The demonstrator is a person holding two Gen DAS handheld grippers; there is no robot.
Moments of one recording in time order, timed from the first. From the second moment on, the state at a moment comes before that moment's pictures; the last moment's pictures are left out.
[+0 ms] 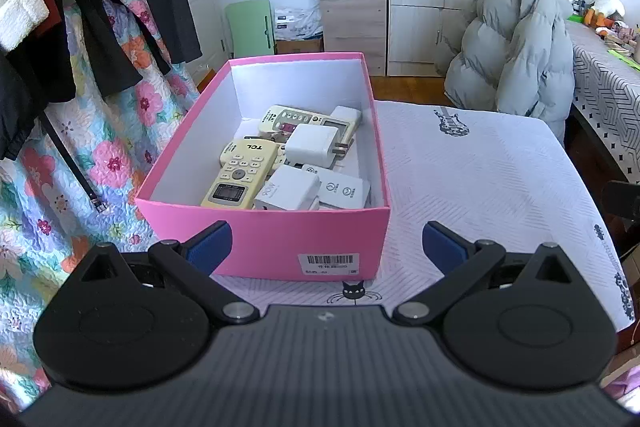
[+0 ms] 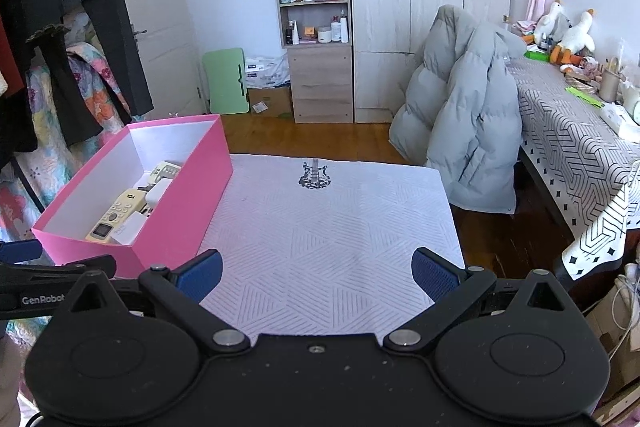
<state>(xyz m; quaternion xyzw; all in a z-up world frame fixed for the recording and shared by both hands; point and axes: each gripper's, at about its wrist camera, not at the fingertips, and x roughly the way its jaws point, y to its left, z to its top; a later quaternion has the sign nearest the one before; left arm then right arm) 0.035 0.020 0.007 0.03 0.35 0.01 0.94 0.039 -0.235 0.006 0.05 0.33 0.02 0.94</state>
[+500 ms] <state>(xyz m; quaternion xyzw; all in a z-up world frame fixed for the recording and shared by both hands) 0.035 0.026 0.004 0.04 0.34 0.02 0.94 0.043 -0.227 0.002 0.04 0.34 0.02 0.94</state>
